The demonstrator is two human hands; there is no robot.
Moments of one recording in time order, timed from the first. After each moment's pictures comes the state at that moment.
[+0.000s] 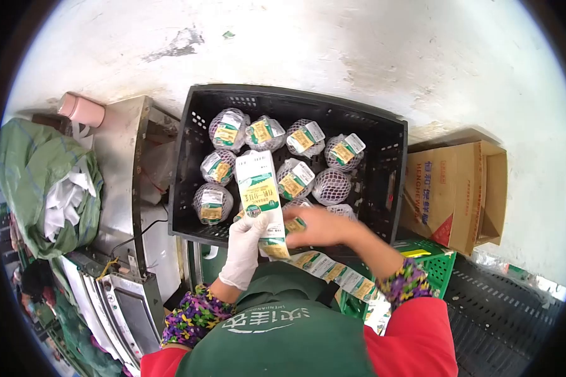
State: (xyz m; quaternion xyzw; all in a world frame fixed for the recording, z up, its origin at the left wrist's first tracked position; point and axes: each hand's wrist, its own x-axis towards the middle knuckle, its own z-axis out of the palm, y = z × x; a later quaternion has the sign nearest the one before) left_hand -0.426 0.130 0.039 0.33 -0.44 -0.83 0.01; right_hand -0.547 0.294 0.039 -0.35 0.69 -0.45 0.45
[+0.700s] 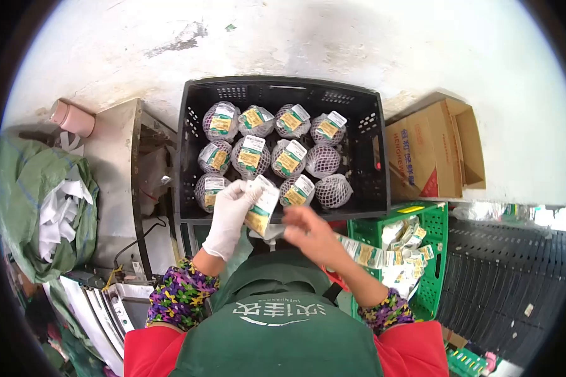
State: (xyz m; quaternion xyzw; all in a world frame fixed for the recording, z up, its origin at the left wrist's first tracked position) left_hand -0.411 0.064 0.062 0.19 -0.54 -0.81 -0.10; right_hand -0.396 0.266 0.082 -0.05 0.74 -0.61 0.27
